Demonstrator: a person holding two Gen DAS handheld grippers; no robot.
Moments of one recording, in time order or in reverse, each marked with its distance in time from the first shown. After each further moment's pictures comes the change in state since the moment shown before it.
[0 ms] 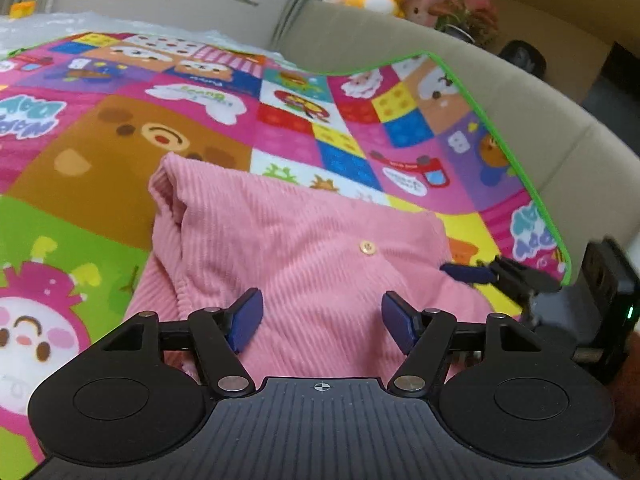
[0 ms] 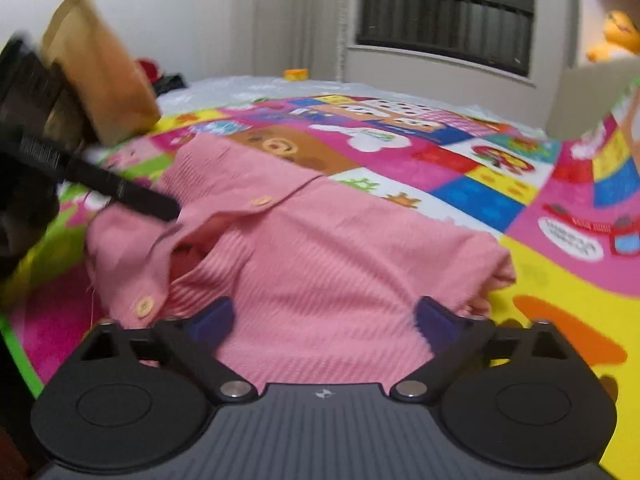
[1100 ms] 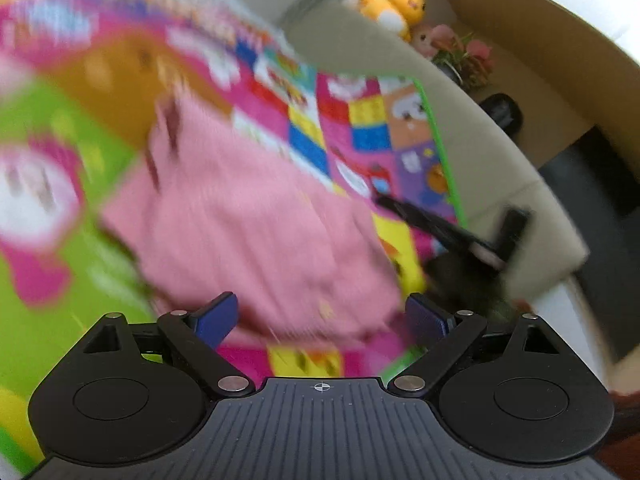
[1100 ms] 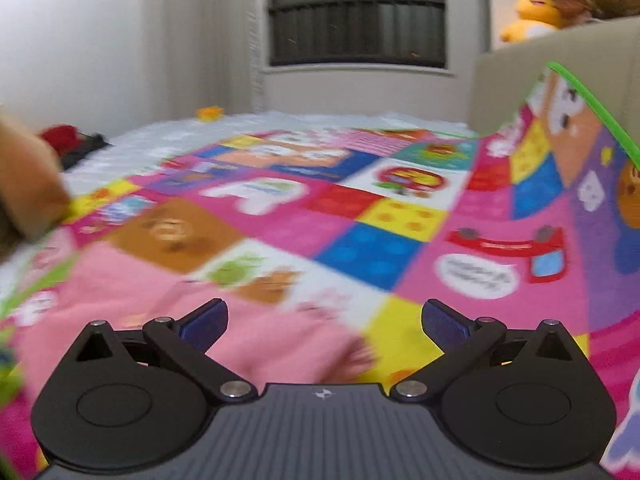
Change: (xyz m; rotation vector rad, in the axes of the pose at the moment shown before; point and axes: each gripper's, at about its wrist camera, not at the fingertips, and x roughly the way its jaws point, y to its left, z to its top) left arm -0.047 0.010 -0.039 -0.295 0.058 -0.220; right arm 0.014 -0.097 0.055 0.198 -0.021 -0.204
